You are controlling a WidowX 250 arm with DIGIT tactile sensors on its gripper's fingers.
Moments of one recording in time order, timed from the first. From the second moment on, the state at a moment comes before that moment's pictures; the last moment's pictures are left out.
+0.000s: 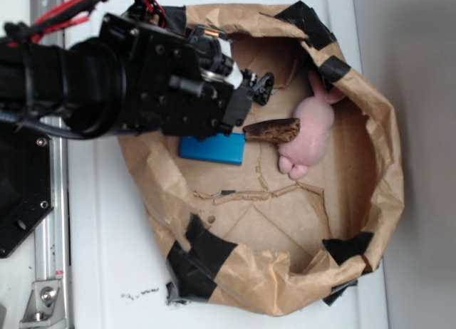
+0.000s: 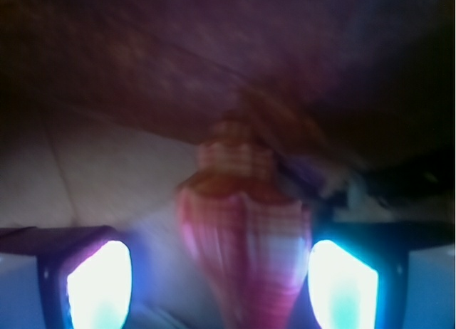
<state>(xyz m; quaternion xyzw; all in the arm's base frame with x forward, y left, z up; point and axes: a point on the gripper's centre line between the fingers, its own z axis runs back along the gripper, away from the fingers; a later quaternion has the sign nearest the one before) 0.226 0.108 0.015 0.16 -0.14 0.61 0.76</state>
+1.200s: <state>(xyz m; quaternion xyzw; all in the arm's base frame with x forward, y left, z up) 0.228 0.099 0.029 0.16 -0.17 0.53 0.82</state>
